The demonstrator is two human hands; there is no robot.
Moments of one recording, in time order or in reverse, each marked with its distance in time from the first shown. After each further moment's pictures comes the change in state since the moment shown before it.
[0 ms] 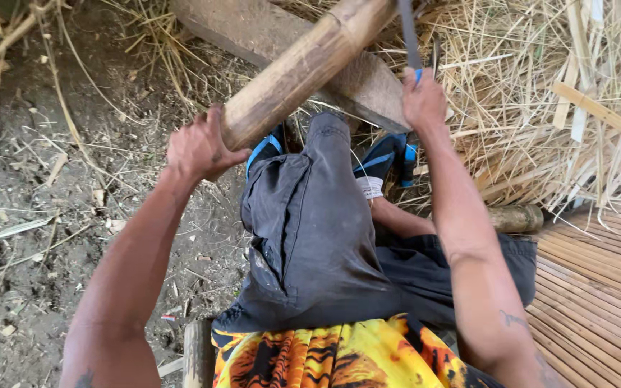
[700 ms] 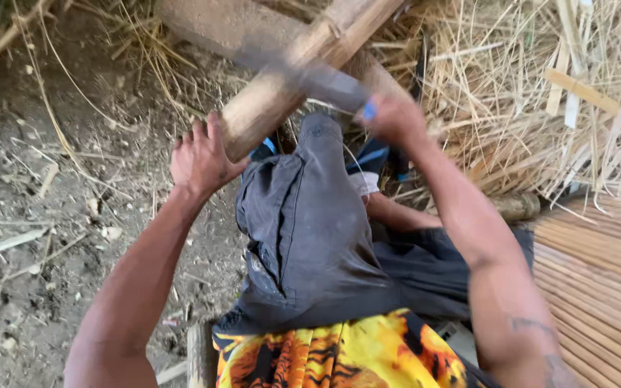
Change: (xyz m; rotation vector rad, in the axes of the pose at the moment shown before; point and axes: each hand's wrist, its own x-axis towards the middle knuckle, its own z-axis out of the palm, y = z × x) left_hand -0.010 0.016 0.018 -0.002 0.166 0.044; right_hand -0.025 -0.017 0.004 -0.056 -0.129 -0.154
